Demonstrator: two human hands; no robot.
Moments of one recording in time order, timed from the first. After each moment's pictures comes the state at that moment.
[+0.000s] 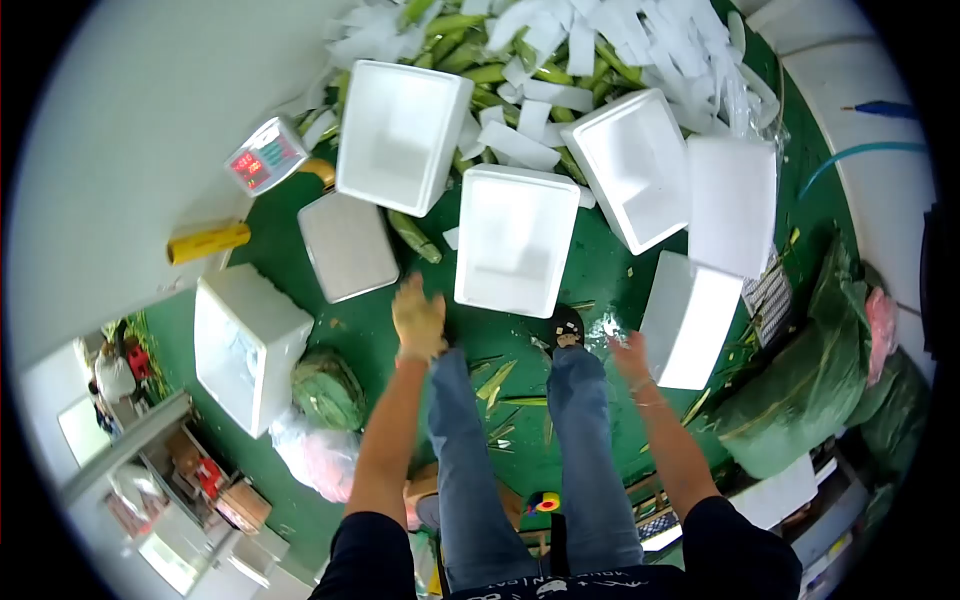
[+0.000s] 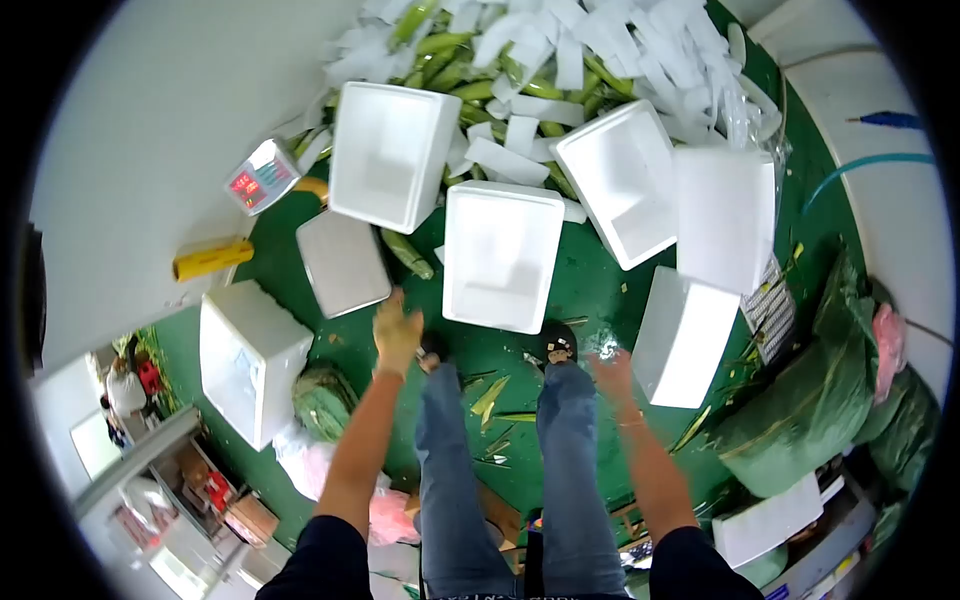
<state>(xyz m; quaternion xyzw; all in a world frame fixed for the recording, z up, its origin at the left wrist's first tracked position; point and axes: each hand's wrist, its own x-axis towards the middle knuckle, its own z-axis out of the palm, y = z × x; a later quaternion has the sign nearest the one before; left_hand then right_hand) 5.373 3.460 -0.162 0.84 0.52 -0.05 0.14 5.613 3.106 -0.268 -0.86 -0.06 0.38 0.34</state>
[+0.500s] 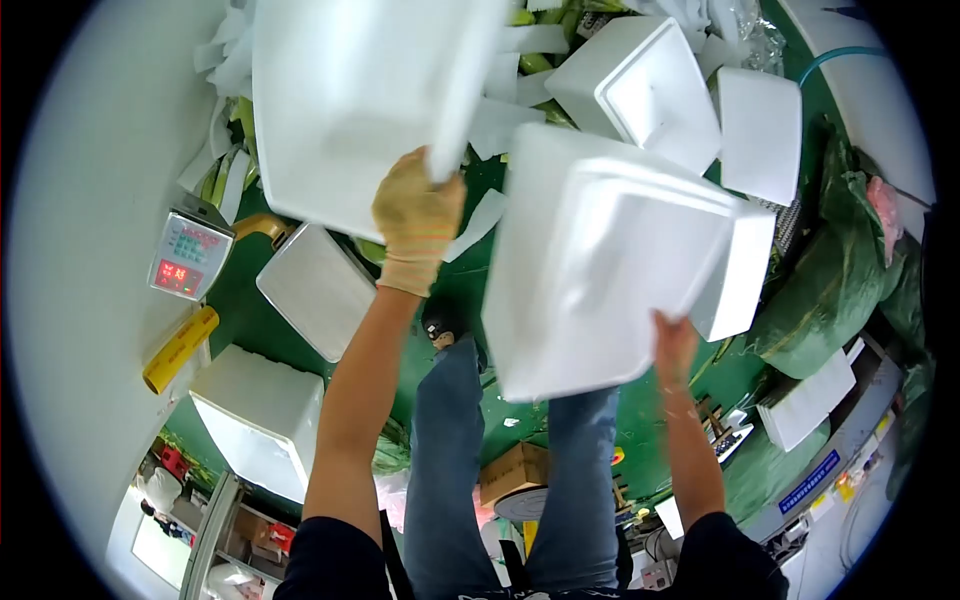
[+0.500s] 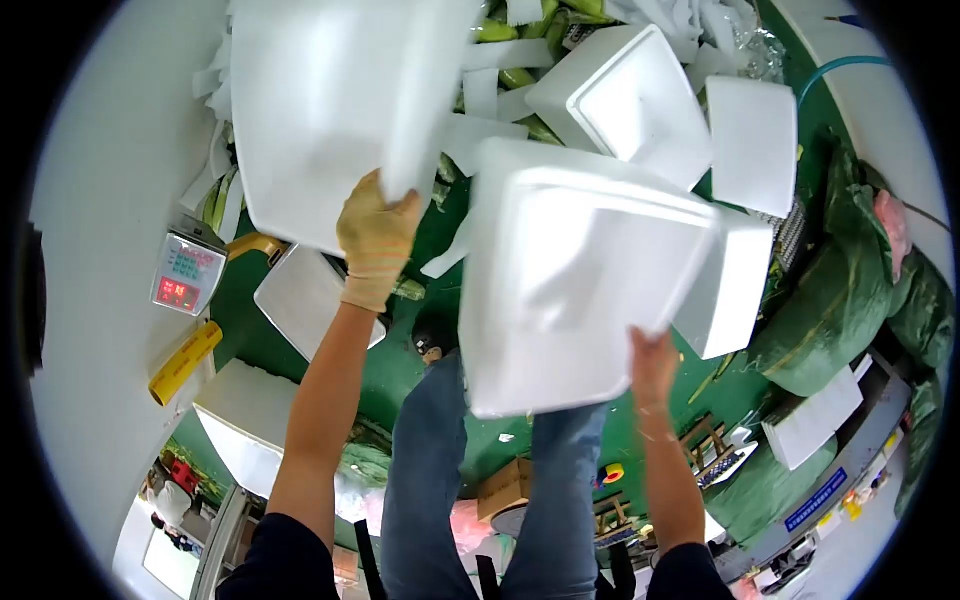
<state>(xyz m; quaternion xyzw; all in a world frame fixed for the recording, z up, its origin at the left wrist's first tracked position) 5.546 3.643 -0.211 0.89 0.36 0.15 0.25 5.585 3.242 -0.192 -0.93 0.07 0.18 0.31</state>
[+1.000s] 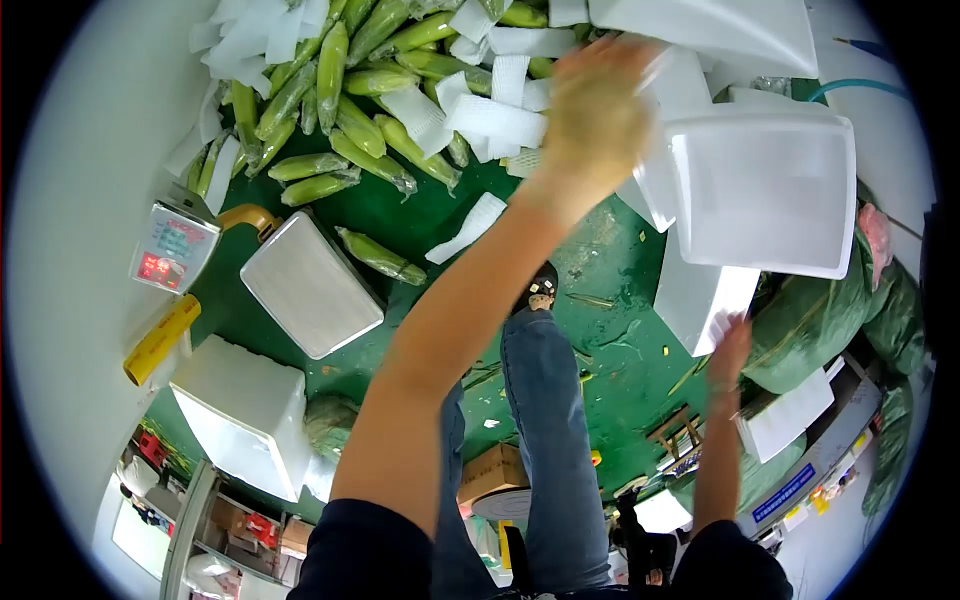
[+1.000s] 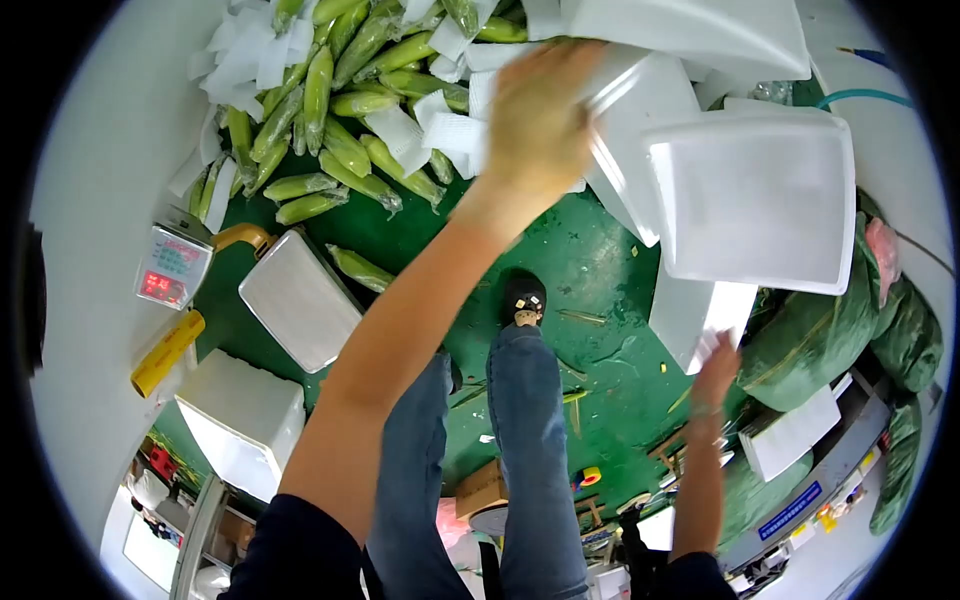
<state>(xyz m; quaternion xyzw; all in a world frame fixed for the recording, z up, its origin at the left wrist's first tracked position) 5.715 3.600 -0.181 0.83 0.13 0.38 0.39 5.683 3.166 -0.176 -0.82 0.27 0.10 0.50</state>
